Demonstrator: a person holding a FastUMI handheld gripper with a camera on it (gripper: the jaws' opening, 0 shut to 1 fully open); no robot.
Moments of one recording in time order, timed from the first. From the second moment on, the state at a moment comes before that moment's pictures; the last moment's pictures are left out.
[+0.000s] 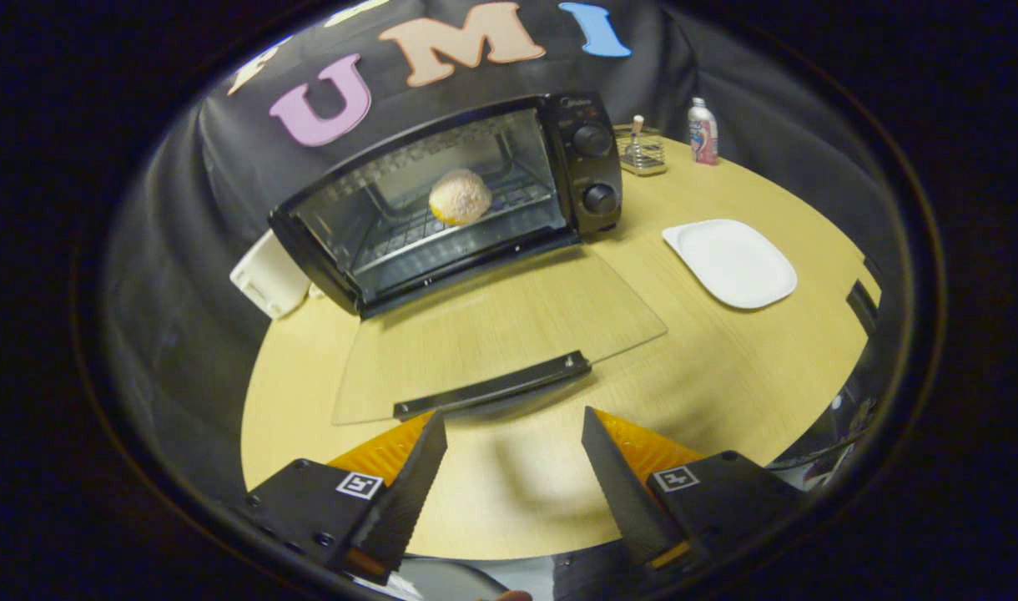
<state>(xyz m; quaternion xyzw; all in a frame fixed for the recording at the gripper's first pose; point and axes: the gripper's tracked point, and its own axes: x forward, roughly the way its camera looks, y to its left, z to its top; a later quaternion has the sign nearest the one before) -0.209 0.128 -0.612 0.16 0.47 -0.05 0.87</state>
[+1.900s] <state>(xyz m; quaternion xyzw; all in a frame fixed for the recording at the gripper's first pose) -0.045 0.124 -0.462 0.14 0.29 -0.03 0.95</state>
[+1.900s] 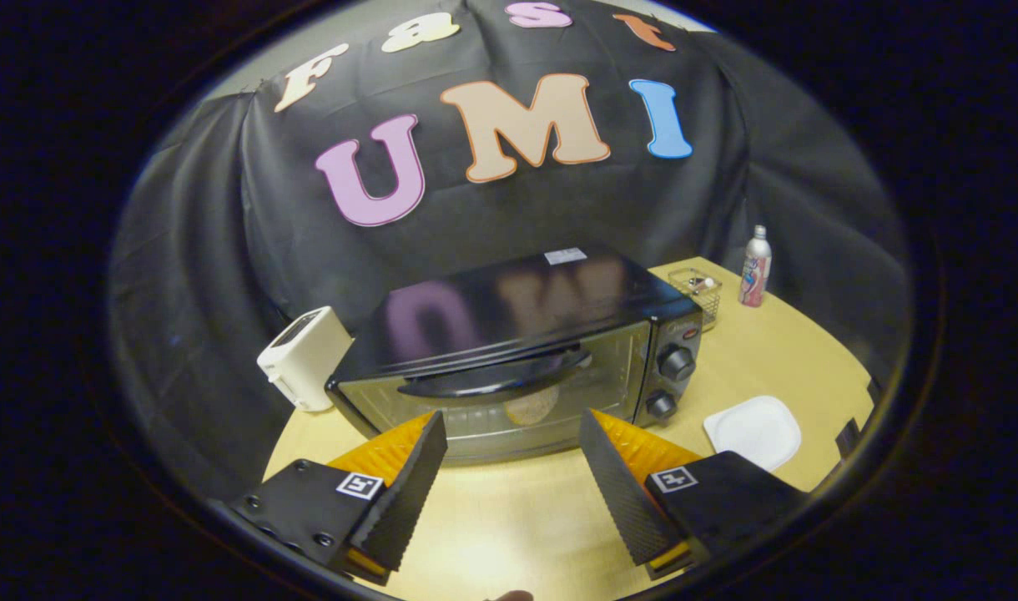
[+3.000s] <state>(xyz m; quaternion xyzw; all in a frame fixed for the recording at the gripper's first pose) 0.020 0.061 -0.103 0.06 0.04 -0.06 1.00</state>
